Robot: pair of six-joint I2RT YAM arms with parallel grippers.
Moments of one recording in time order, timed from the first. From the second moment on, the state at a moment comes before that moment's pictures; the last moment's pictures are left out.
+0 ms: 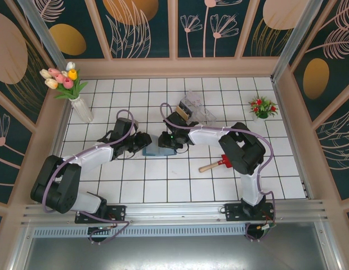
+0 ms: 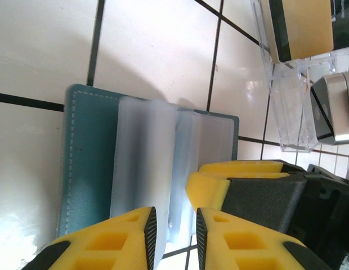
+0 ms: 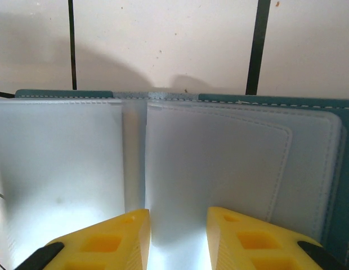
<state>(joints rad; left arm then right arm) -0.40 1.42 0.65 -0.07 0.33 -0.85 0.81 1.98 1.24 -0.26 -0.23 0.79</state>
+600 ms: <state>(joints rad) -0.40 1.48 0.66 -0.10 0.29 -0.84 0.81 1.98 1.24 -0.26 -0.24 0.79</state>
